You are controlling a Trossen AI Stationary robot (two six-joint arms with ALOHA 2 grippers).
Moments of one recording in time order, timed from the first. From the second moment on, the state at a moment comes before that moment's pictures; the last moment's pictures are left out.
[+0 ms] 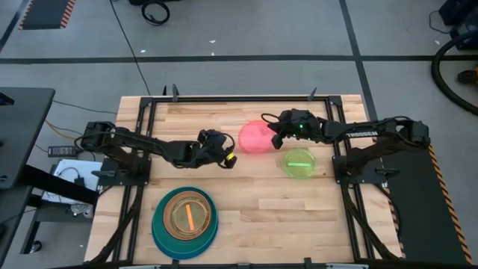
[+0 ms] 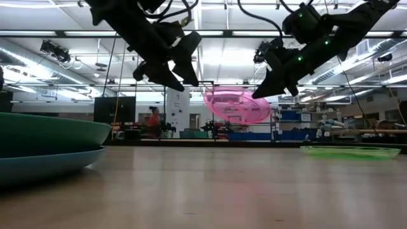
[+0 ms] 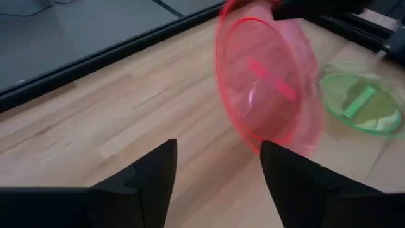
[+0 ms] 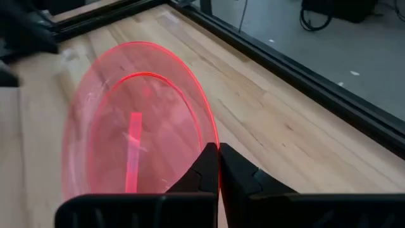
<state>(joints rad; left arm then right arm) -0.07 1.56 0.93 -0.06 -0.69 -0.61 -0.34 1.23 0.56 0.19 0.16 0.21</state>
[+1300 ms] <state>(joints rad) 0.00 1.57 0.92 0.11 -0.63 -0.55 -0.28 1.22 0.56 0.26 0.16 0.27</state>
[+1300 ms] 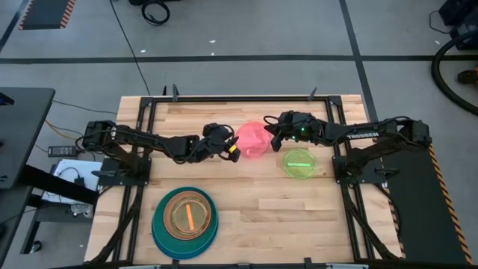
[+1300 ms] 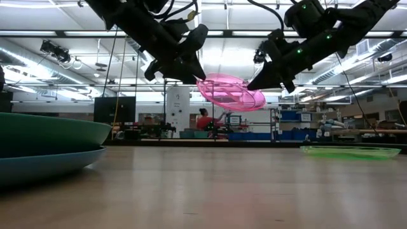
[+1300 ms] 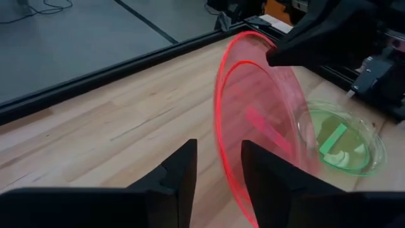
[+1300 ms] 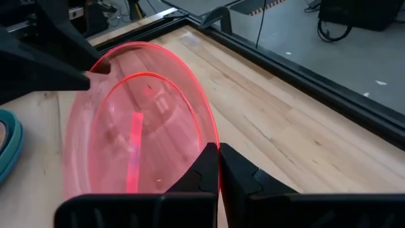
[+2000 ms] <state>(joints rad) -0.16 1.42 0.94 -0.23 -0.63 -0.33 -0.21 1.28 0.56 0.15 0.10 0.37</state>
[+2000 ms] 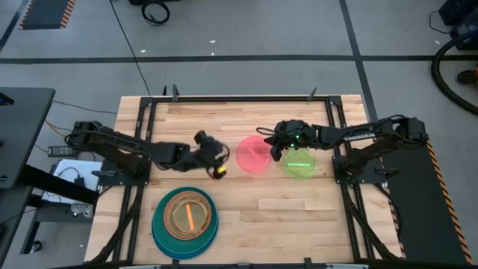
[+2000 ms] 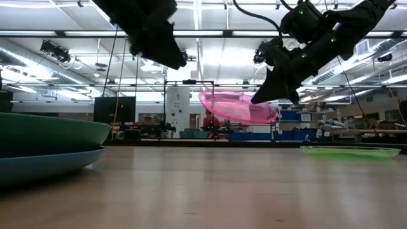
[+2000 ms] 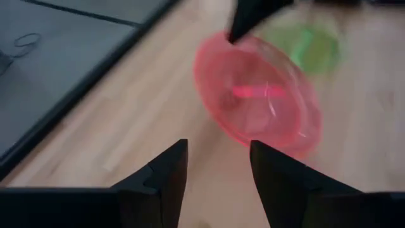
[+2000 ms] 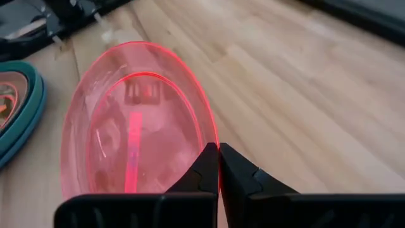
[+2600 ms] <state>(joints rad) -0.50 1.40 0.94 -0.50 -0.63 -0.40 -0.02 1.57 0.79 0.15 0.15 0.55</state>
